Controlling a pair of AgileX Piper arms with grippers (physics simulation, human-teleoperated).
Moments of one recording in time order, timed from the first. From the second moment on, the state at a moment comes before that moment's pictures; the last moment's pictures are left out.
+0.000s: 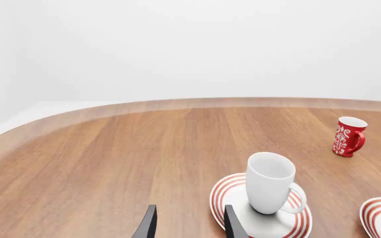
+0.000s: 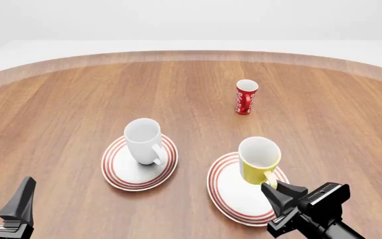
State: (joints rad) left arm 0.00 0.01 0.00 0.00 0.00; right arm 0.53 1.18 0.00 -0.83 0.06
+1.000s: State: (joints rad) left arm 0.00 0.01 0.00 0.00 0.00; right arm 0.49 1.59 0.00 -1.16 0.02
